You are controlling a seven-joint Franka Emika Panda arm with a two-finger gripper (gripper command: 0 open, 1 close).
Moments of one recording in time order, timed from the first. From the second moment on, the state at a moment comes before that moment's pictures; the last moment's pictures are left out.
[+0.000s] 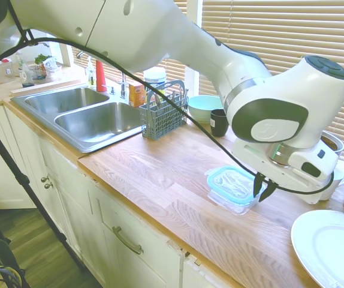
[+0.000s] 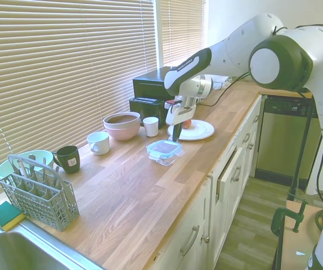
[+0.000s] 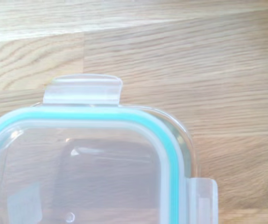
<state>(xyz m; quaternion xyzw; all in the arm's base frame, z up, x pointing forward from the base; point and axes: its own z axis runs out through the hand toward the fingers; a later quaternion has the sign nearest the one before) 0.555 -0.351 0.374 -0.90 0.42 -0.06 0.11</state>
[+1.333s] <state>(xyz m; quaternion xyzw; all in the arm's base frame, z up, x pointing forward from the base) 0.562 -0.350 0.386 -0.90 0.43 -0.06 0.10</state>
